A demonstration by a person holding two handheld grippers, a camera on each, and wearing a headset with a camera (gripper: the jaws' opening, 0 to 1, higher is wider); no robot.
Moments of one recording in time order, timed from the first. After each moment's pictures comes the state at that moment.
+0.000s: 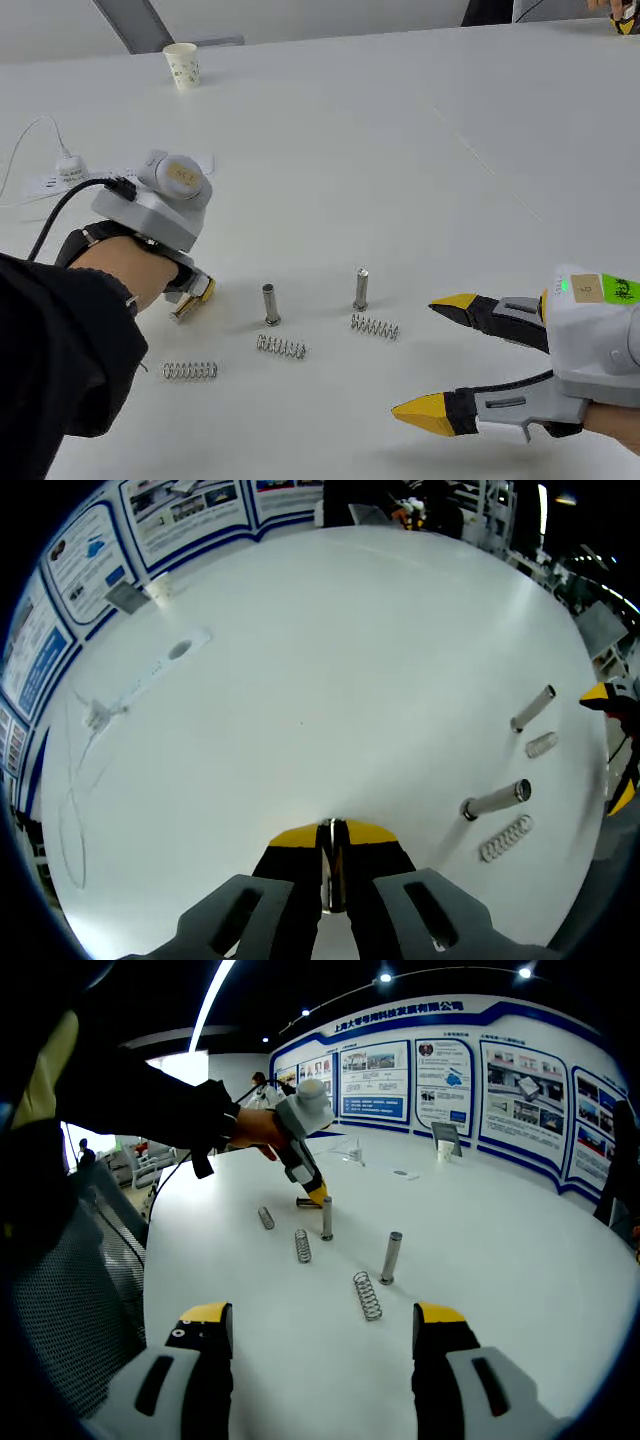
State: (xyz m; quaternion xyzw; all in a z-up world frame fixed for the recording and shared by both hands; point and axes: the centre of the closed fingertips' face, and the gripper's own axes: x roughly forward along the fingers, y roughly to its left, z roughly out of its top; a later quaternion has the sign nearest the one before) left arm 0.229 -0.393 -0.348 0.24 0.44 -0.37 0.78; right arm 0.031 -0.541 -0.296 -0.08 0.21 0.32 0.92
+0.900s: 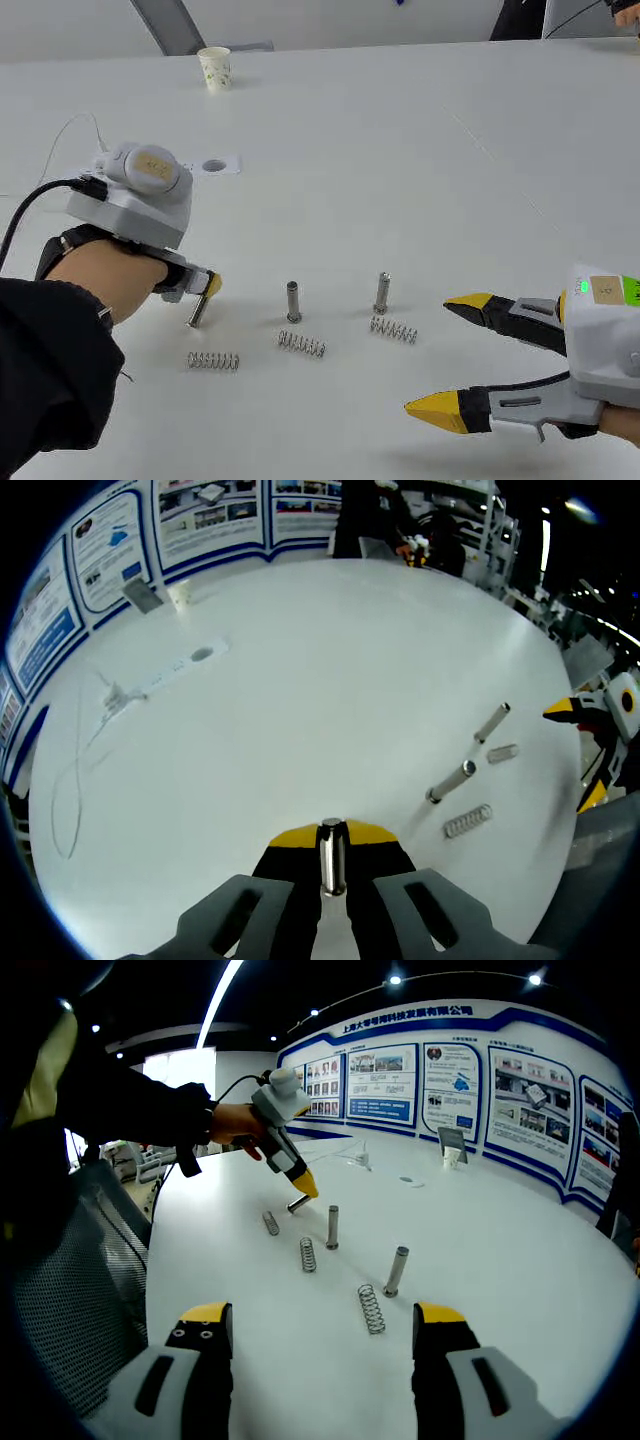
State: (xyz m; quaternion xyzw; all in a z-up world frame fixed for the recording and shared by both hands) left arm 0.207 -0.371 -0.316 0.17 0.41 -0.38 0.81; right arm 0.034 -0.532 -0.287 -0.09 0.21 0.33 0.92
